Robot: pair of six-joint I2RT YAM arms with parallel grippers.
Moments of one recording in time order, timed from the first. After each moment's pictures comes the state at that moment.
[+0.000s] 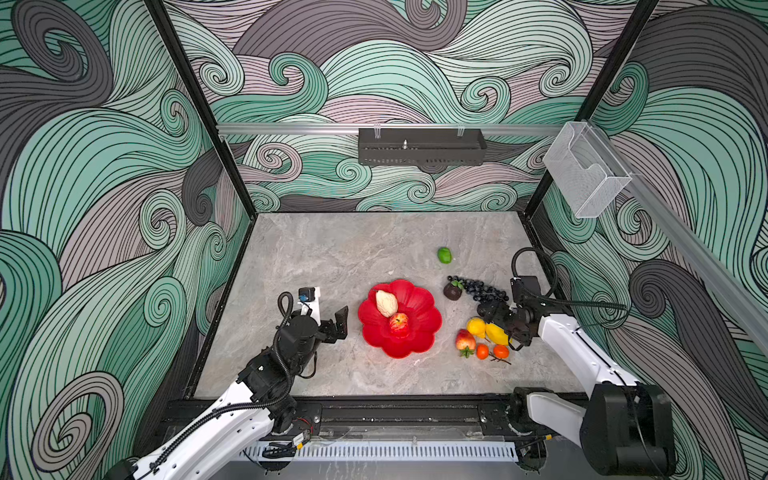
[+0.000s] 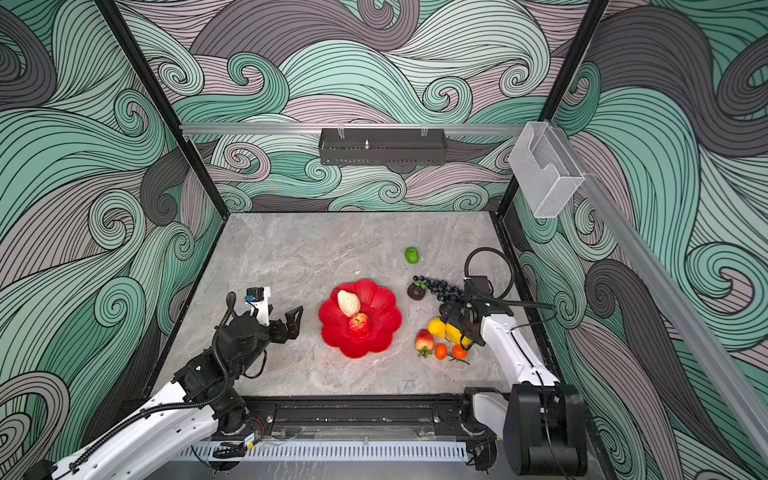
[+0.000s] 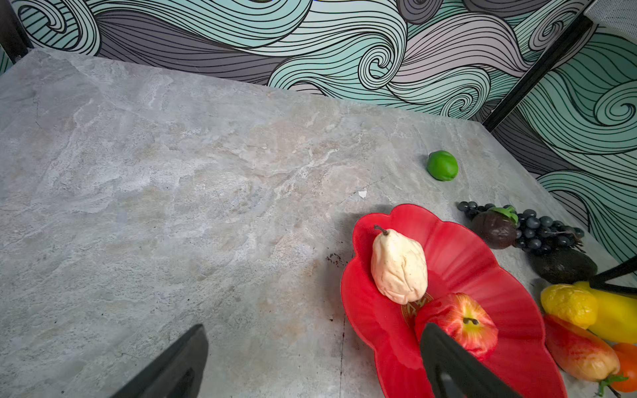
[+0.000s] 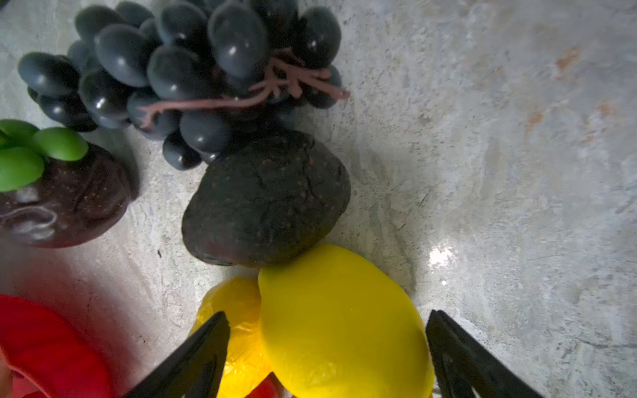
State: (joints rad) left arm -0.69 0.53 0.36 -0.28 -0.37 -0.45; right arm 0.00 1.15 0.64 -0.71 -0.02 0.53
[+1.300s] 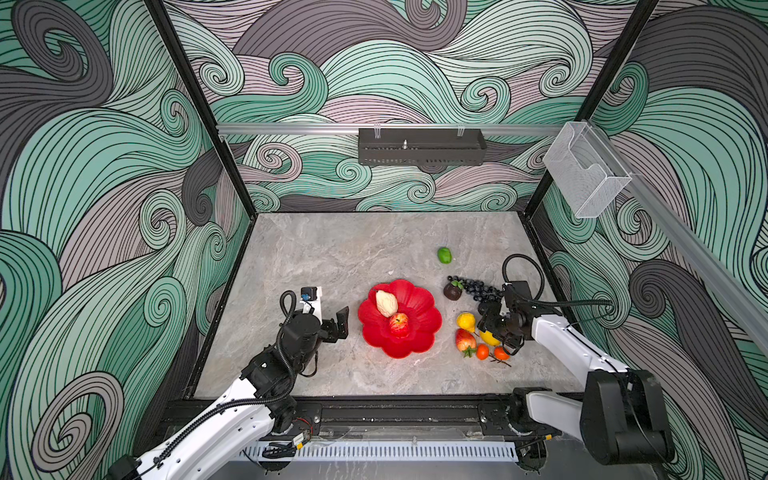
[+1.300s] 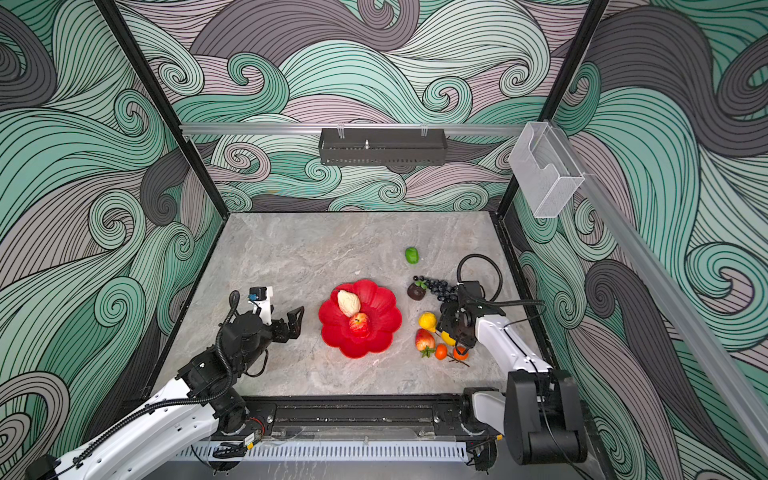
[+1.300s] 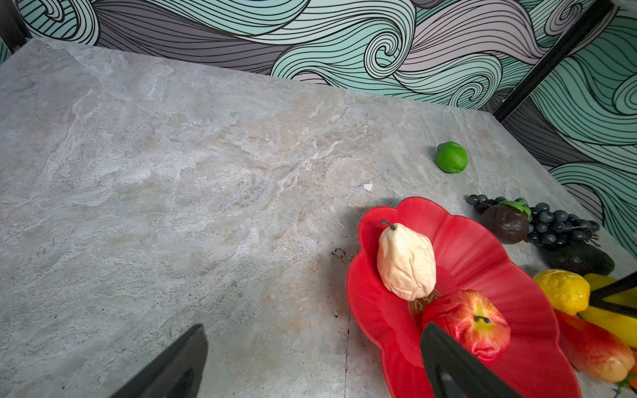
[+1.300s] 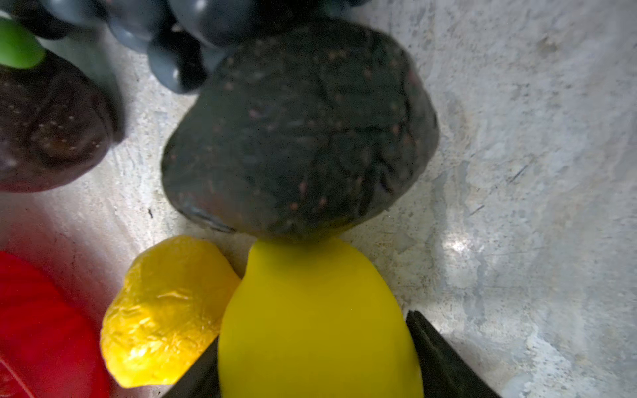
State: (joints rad) left arm -0.67 0.58 0.36 -0.27 -0.36 -0.45; right arm 0.05 1.19 0.58 -0.64 -0.11 0.49
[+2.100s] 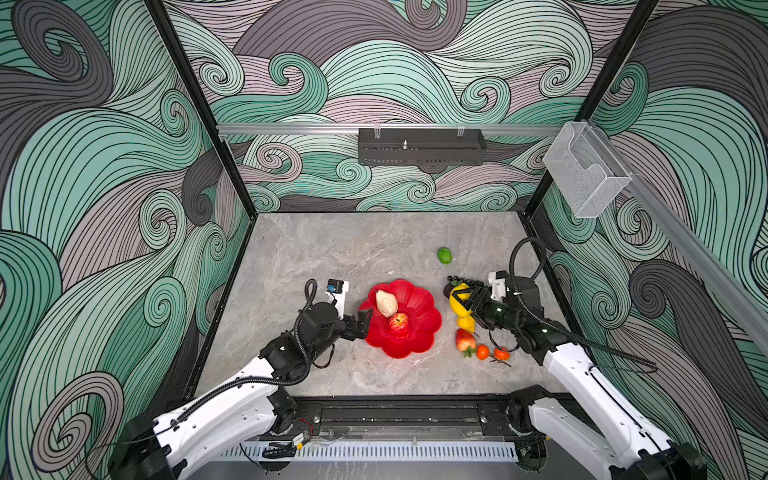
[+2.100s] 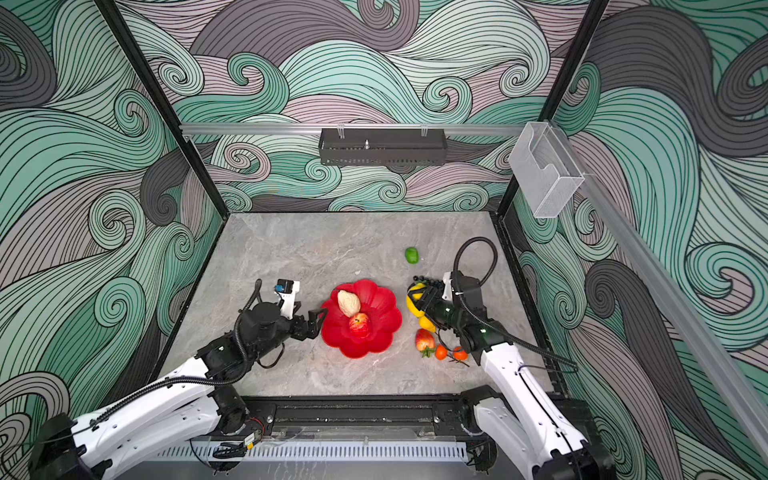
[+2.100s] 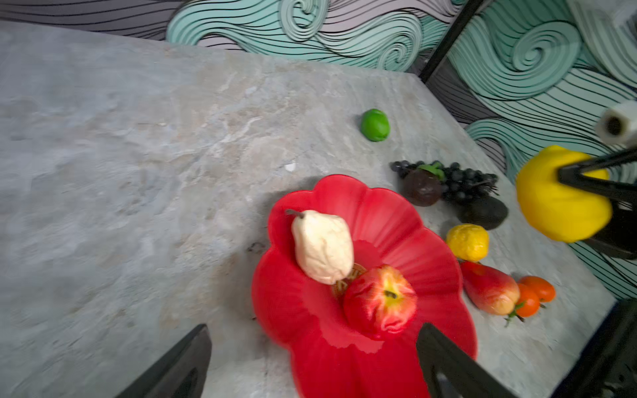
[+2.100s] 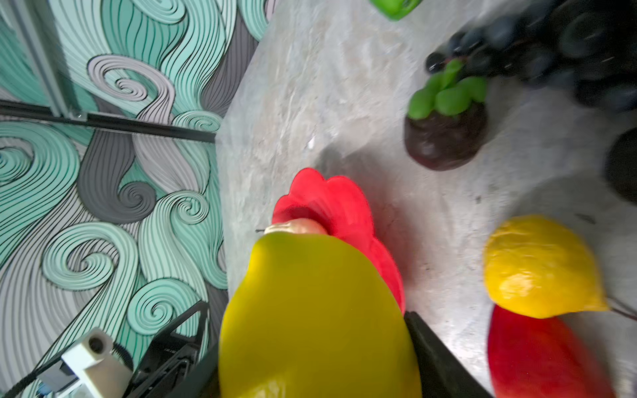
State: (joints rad) left arm -0.81 0.84 0.48 -0.12 -0.19 -0.44; right arm 0.32 0.88 0.57 -0.30 -0.38 0.96
